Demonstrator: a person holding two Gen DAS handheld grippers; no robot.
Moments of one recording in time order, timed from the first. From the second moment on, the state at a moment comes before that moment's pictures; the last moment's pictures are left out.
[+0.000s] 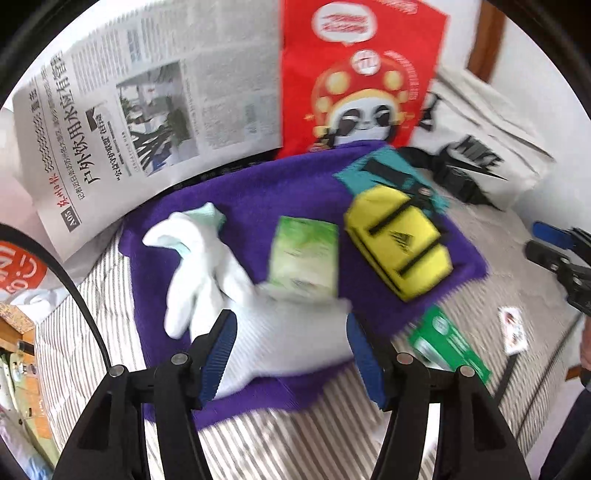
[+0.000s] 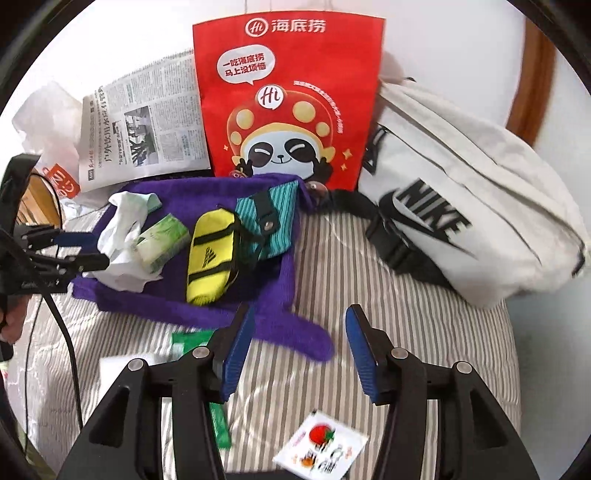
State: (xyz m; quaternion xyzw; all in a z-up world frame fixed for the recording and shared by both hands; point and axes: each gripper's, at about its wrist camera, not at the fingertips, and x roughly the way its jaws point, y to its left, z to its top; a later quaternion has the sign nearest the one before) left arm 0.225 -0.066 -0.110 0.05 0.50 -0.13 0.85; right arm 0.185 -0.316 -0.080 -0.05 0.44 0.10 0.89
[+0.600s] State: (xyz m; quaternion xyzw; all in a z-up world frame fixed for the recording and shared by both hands) left arm 0.128 -0.132 -0.155 0.12 0.48 -0.29 0.81; right arm 0.089 -0.373 -0.107 0.03 0.45 0.05 0.89
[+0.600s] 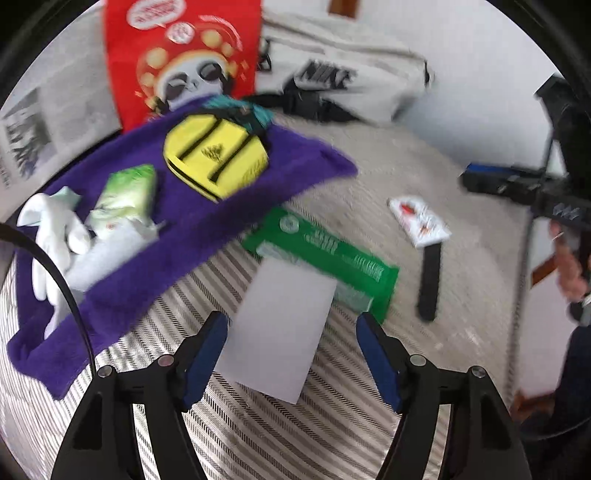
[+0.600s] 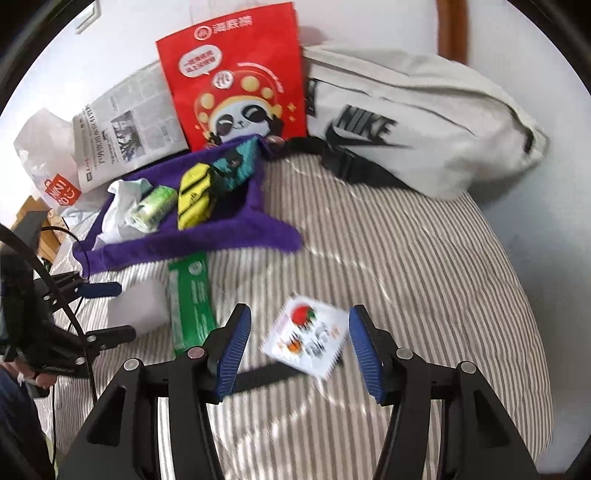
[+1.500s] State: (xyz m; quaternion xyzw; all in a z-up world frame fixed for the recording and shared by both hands) left arm 0.062 -0.007 -0.168 0.05 0.46 -0.05 0.88; right arm 0.114 -0.348 -0.175 0.01 0.51 0.01 0.86
